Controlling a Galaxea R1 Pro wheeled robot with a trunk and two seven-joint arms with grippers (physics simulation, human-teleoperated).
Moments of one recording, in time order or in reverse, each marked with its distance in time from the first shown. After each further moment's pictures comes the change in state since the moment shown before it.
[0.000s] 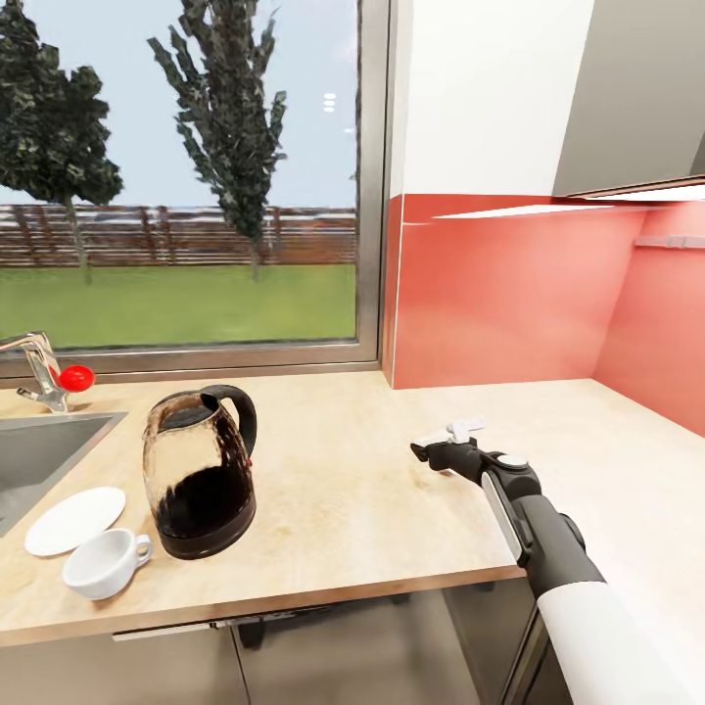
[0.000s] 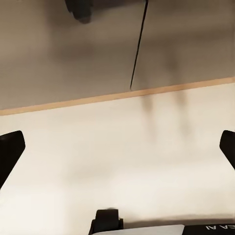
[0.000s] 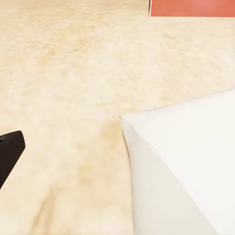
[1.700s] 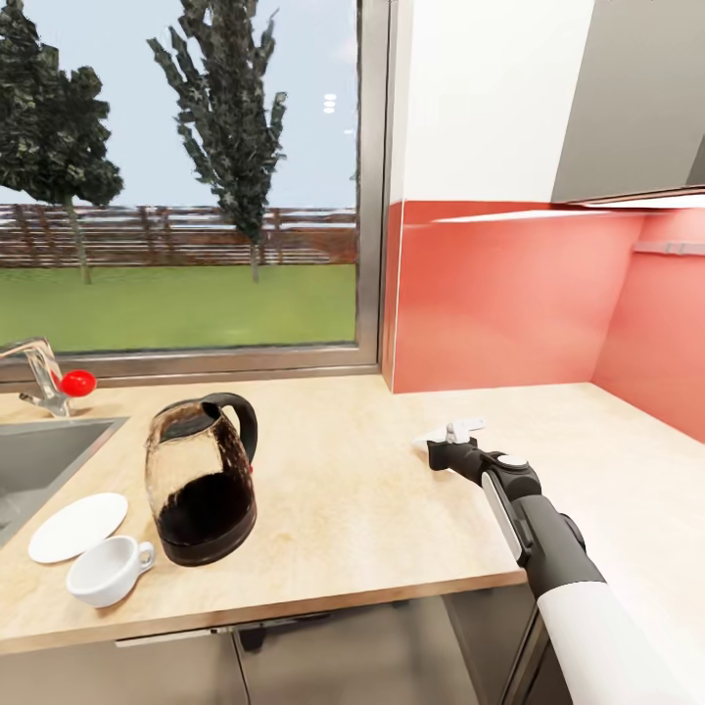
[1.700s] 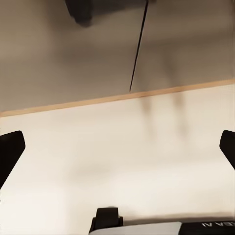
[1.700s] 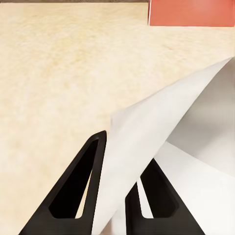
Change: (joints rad) left arm 0.000 0.000 0.000 0.000 0.001 0.000 0.000; right arm 0.000 0.000 -0.001 -0.001 0.002 -0.001 0.000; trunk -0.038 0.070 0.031
